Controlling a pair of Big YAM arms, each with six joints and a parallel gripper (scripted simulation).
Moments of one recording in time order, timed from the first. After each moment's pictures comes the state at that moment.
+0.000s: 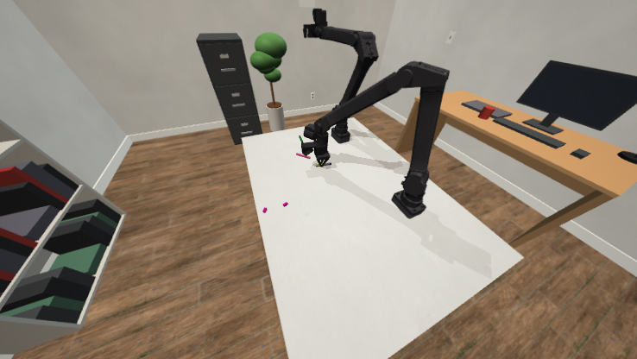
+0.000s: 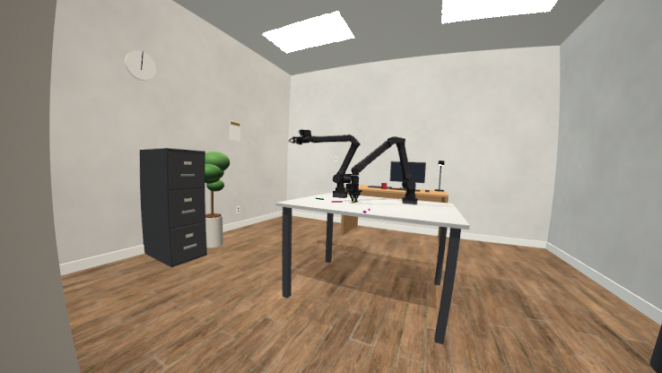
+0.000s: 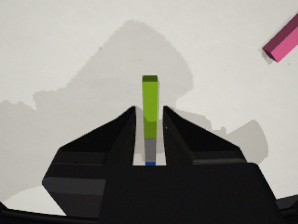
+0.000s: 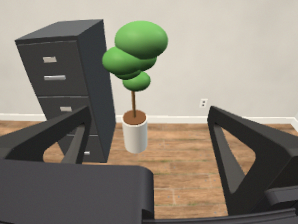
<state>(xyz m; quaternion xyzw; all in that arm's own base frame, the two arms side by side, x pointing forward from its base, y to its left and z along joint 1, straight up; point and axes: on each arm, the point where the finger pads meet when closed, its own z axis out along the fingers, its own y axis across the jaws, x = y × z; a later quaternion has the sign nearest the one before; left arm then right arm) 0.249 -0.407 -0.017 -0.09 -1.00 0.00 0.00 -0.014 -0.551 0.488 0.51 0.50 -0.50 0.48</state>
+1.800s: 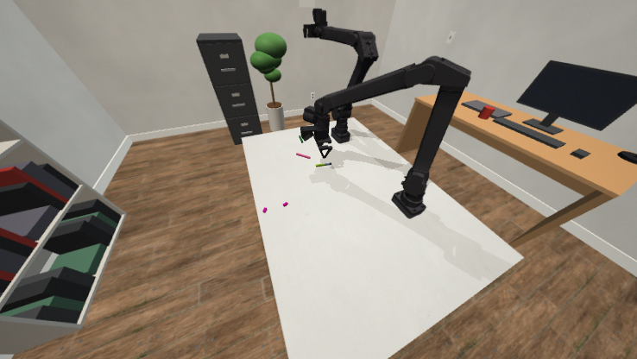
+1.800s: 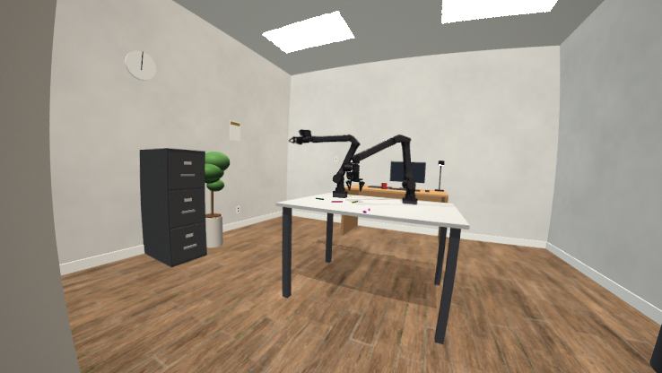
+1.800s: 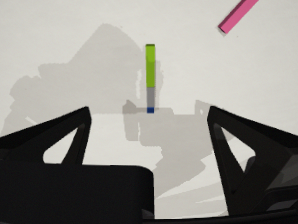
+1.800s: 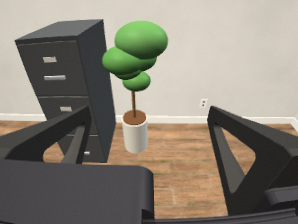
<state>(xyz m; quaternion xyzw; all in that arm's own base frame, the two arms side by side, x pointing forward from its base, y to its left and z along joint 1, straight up) 0.249 -0.407 0.072 -0.09 -1.00 0.00 0.00 -0.014 -0.551 0.488 0.51 0.50 -0.50 0.48</state>
